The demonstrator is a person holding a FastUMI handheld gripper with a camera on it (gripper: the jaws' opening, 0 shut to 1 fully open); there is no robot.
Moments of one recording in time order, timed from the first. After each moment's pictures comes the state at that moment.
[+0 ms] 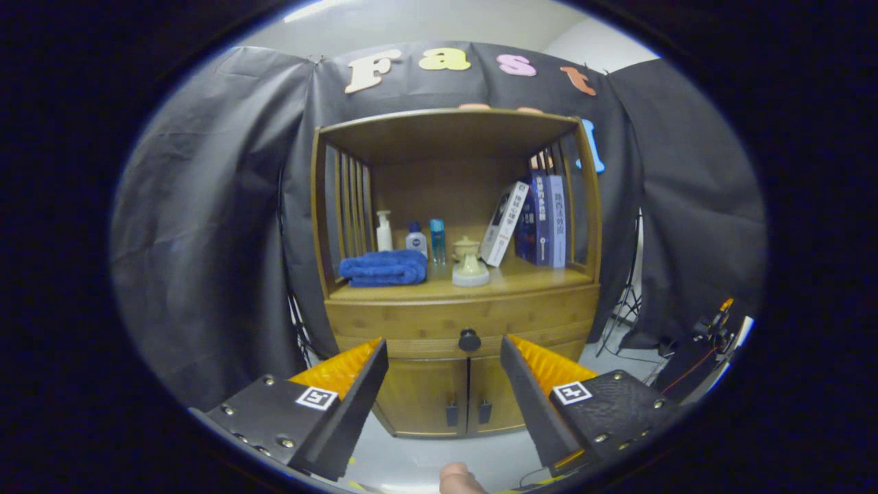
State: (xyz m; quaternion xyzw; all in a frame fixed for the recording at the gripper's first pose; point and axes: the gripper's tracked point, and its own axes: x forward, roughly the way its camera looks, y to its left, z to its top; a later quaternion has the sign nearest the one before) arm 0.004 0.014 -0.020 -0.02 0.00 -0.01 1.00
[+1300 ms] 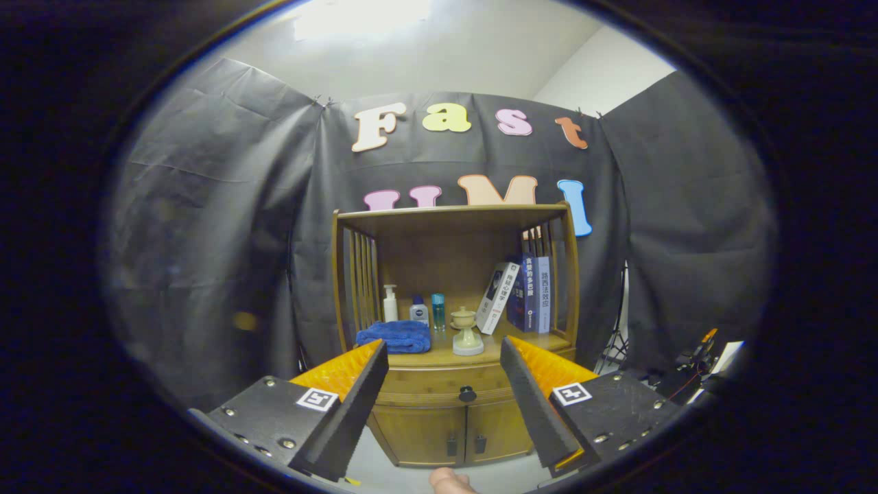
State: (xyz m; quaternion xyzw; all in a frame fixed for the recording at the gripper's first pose) arm -0.052 0.031 0.079 -0.02 -0.08 -0.02 1.00
